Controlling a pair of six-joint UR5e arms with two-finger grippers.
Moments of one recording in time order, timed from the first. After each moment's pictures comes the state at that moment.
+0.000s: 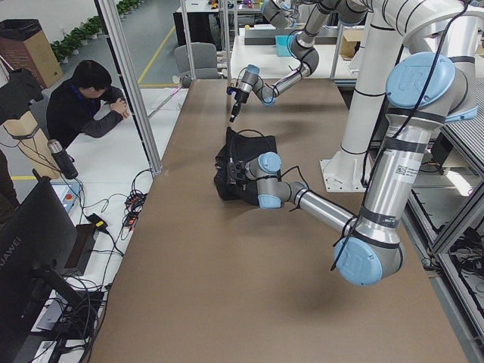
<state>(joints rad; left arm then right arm) -0.76 -1.92 -1.66 -2.55 -1.77 -1.57 0.95 -1.23 1.44 -0.35 2.06 1.49</state>
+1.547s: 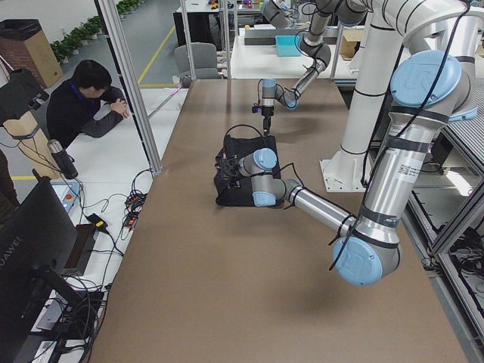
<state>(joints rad) -0.82 -1.94 -1.66 -2.54 -1.76 -1.56 0.72 -1.46 1.61 -0.56 2.17 1.49</state>
